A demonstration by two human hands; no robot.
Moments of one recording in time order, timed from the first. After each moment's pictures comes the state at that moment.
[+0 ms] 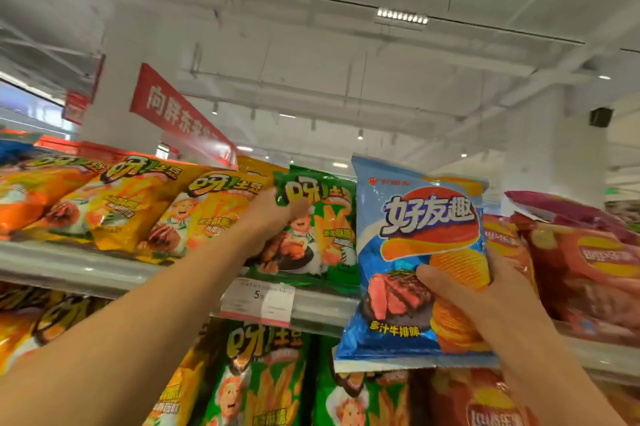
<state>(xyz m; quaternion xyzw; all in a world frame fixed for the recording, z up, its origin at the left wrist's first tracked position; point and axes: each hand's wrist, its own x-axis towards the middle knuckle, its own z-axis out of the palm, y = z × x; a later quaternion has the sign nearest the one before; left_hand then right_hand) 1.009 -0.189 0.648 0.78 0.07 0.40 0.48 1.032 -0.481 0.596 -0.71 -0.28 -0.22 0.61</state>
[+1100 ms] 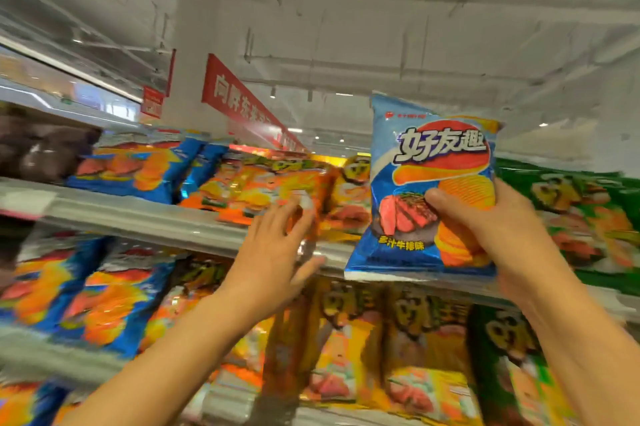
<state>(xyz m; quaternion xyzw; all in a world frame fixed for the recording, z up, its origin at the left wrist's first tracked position) 0.747 0.116 0.533 0.88 0.08 0.46 -0.07 0.860 -0.137 0.613 -0.62 -0.39 -0.17 0.66</state>
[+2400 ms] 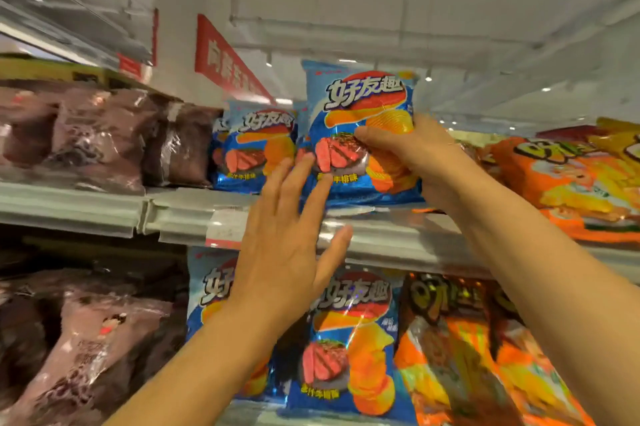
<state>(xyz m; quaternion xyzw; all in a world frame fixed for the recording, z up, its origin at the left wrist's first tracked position) 0.610 0.496 0.507 0.78 0.01 0.62 -0.05 0.714 0.359 0.640 -0.67 -0.39 -0.09 0.62</state>
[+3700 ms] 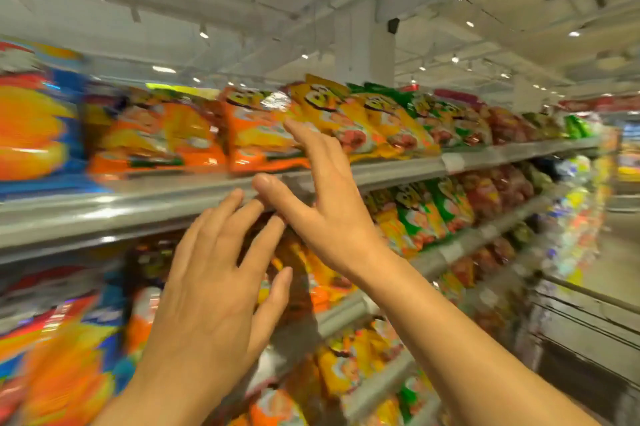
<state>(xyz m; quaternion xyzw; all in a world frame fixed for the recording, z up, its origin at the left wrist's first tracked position) 0.653 0.289 0.462 0.80 -0.28 0.53 0.06 0.686 0.128 0.528 -0.76 -0.29 -0.43 0.39</state>
